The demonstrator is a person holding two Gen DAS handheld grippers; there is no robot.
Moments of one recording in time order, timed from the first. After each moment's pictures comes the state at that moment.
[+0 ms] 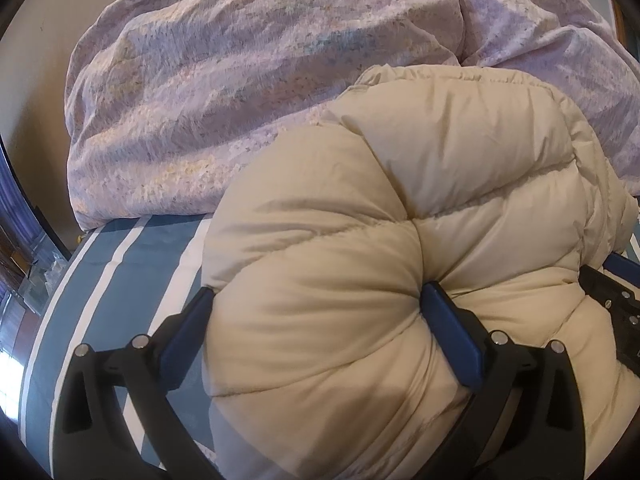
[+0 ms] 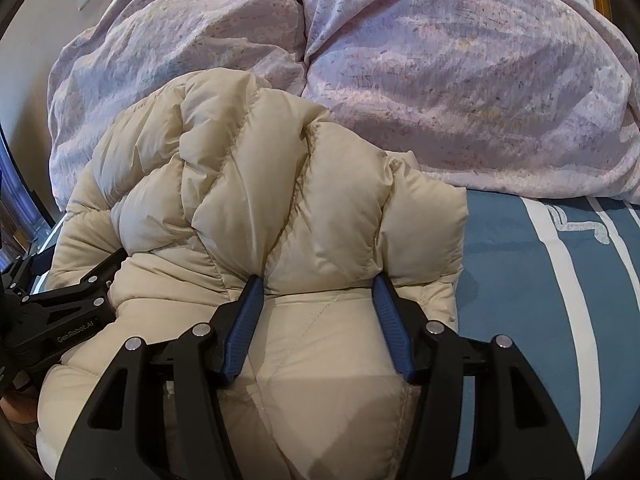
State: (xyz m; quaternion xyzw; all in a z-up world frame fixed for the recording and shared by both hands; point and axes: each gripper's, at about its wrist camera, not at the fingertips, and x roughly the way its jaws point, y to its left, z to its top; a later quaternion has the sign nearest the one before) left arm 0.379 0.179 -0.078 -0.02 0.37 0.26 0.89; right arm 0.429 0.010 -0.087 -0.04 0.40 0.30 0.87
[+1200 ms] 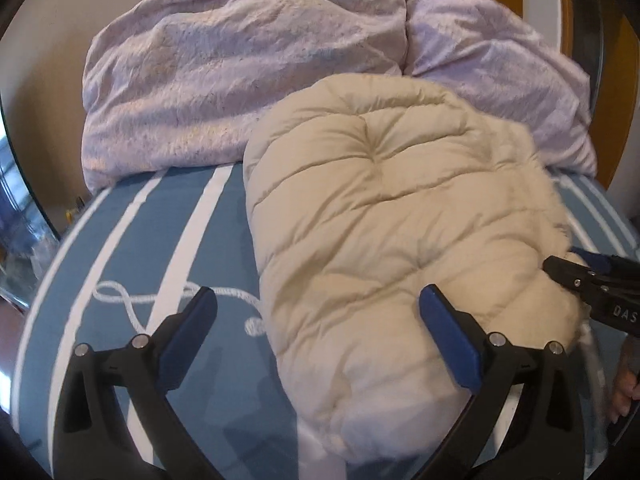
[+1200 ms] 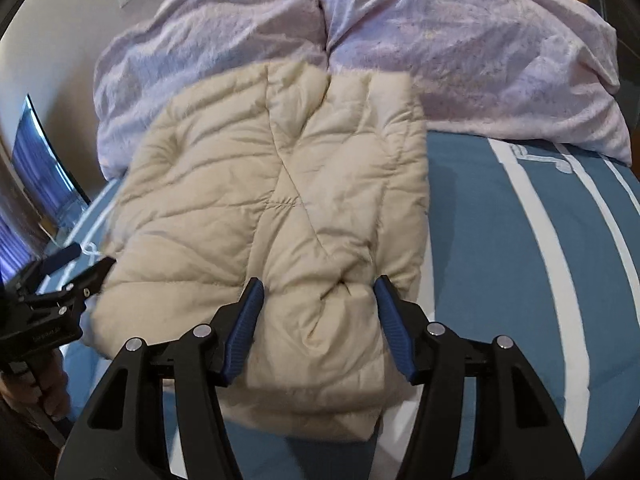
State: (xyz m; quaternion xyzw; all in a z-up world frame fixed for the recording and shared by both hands) left arm 0.241 0.136 -0.053 -0.06 0.36 0.19 0.91; right arm 0.331 -0.065 -0.064 -0.02 0.41 0.33 0.85
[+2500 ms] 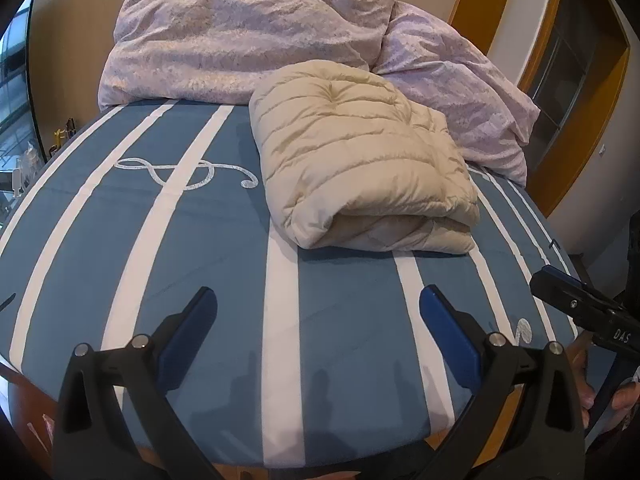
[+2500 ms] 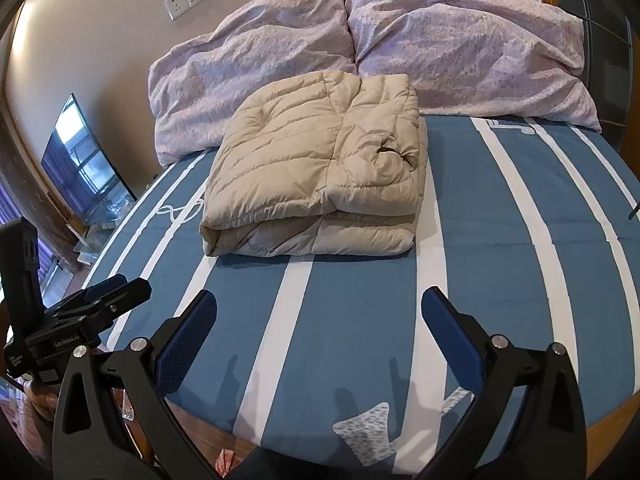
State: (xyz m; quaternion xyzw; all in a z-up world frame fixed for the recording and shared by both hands) left arm 0.089 0.087 -0.043 -0.17 0.36 0.12 0.91; right arm 0.193 -0.129 -0.032 0.01 0.41 0.35 0.84
